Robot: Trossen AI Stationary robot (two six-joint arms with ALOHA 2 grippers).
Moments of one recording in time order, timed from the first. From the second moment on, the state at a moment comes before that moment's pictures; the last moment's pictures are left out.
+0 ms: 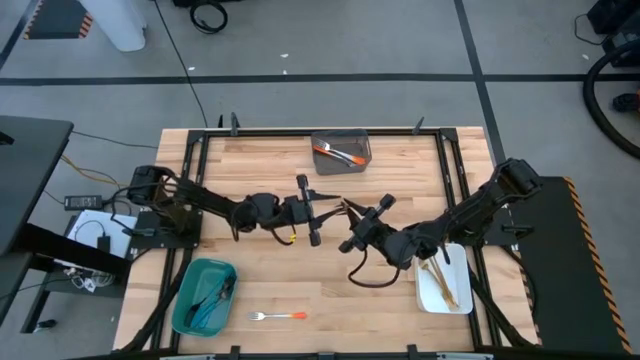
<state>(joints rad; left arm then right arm) -0.10 1.72 0.80 1.16 -0.29 0.41 0.46 1.59 0.89 0.63 1.29 -0.41</state>
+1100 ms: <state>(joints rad) -0.08 1.49 0.80 0.64 -0.46 0.44 0.32 1.41 0.89 -0.32 0.32 0.42</state>
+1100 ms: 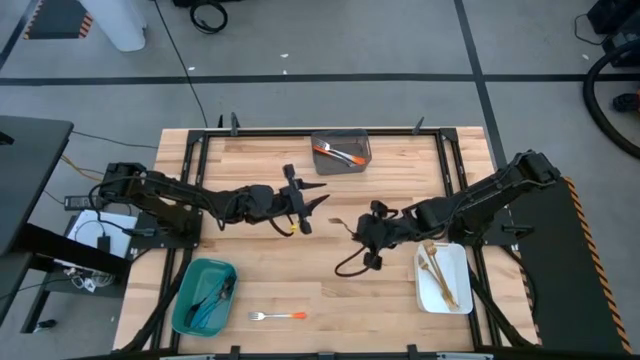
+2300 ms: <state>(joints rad) -0.09 1.49 0.80 0.63 -0.46 0.48 0.38 1.34 0.89 -0.80 -0.28 1.02</state>
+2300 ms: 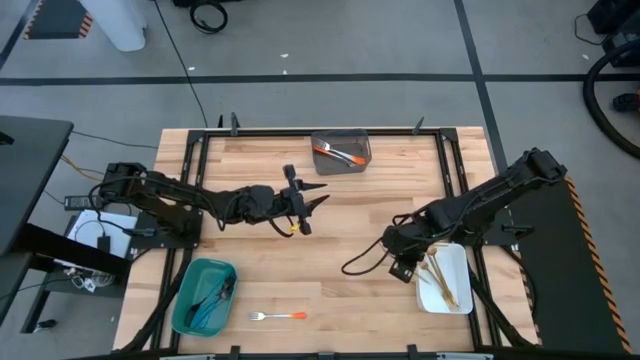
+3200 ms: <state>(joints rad) -0.07 1.35 0.80 0.35 -0.23 0.40 0.84 1.17 0.89 -1.03 0.22 1.54</state>
